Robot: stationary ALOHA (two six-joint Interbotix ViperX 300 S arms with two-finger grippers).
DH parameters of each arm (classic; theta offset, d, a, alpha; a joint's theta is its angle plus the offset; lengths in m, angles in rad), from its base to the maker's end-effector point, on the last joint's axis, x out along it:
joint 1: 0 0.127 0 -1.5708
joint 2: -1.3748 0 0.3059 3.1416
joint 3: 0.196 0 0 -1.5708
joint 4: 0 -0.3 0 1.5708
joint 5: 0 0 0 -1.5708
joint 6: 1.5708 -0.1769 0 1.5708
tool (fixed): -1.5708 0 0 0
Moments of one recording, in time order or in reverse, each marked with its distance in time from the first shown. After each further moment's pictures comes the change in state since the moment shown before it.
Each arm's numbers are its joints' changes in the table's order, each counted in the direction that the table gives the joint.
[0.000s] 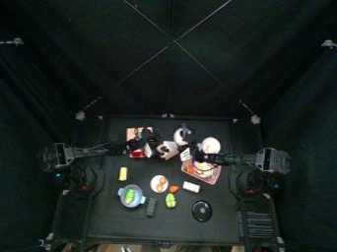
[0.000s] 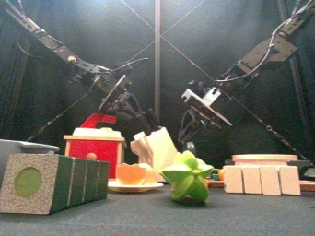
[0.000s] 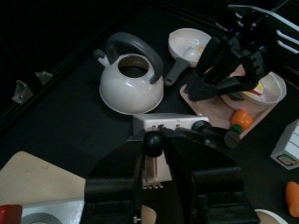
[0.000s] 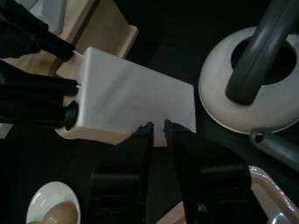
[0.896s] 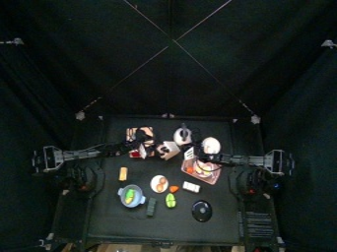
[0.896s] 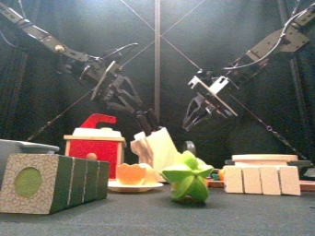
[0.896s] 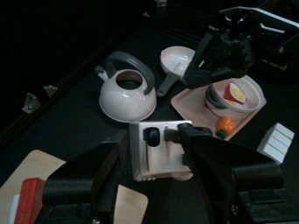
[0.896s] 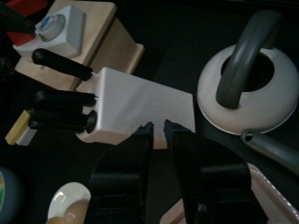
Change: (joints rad) left arm -0.014 -0.121 -0.055 0.000 0.002 0.002; right arm 0.006 -0.109 -0.041 -0.021 -0.020 0.003
